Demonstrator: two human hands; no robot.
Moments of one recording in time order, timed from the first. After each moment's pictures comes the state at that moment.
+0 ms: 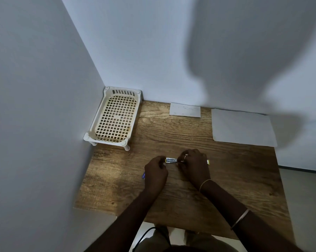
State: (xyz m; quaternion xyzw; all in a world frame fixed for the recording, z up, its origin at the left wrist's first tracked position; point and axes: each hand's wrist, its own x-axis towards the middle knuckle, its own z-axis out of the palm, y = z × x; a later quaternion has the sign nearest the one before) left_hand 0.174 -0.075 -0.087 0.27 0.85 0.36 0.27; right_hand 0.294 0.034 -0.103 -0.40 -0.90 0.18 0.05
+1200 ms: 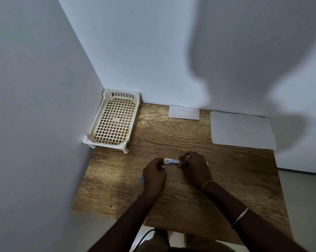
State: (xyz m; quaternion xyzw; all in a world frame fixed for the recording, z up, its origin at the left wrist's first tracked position) left_hand 0.177 -0.072 -0.087 0.24 0.84 0.38 0.29; right_hand 0.304 0.048 -0.098 -0.36 -0.90 0.21 0.08
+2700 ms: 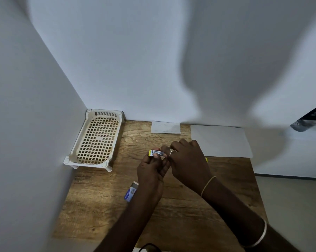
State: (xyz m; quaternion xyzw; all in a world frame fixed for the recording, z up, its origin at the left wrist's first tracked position) left_hand 0.207 -0.011 0.009 -0.04 0.46 0.75 0.48; right_hand 0.303 0.068 0.044 -0.27 -0.96 -0.02 0.10
